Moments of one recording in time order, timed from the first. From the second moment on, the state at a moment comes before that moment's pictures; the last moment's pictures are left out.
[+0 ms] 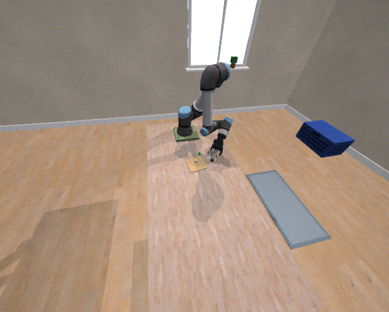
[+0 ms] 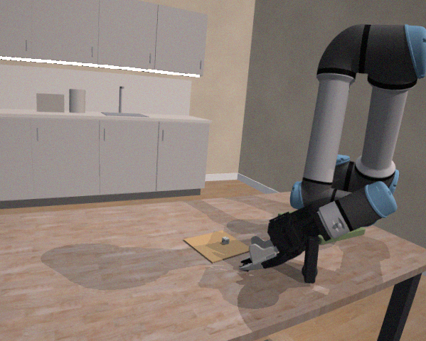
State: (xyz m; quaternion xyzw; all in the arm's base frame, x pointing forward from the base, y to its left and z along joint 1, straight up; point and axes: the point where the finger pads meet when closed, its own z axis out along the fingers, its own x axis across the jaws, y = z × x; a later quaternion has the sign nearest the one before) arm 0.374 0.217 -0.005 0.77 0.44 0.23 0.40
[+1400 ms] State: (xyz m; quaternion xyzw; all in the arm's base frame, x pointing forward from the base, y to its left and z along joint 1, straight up) arm 0.339 0.237 0.045 0.77 0.44 0.23 0.40
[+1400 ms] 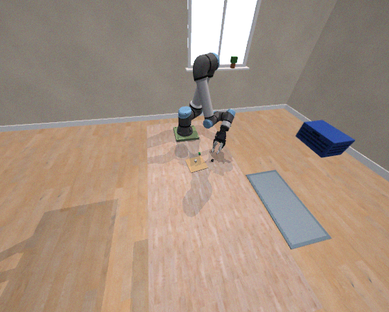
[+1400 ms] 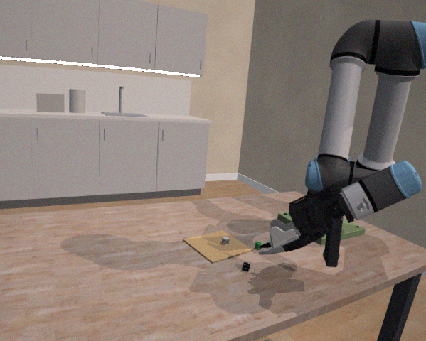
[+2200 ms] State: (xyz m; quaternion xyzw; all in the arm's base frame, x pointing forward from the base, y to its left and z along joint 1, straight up) arm 0.340 0.237 0.084 0.77 0.44 0.23 0.39
